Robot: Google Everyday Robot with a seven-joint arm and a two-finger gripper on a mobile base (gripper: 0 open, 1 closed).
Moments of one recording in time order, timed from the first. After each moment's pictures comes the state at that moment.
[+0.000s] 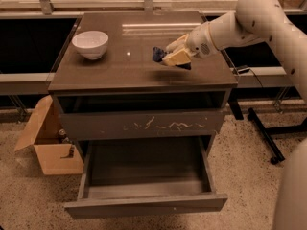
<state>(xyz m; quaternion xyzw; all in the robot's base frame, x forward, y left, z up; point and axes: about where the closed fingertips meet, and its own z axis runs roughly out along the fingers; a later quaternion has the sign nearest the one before) 0.705 -0.069 0.879 -0.55 0.69 0.23 0.40</state>
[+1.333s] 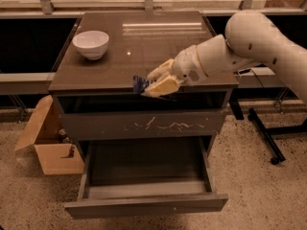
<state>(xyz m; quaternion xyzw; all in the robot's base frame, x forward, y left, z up) 0.597 -0.020 0.860 -0.58 0.67 0.28 0.37</state>
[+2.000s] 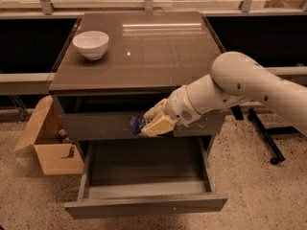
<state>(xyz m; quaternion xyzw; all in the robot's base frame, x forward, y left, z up) 0.523 -0.004 0.777 -0.58 0.69 0.29 0.30</state>
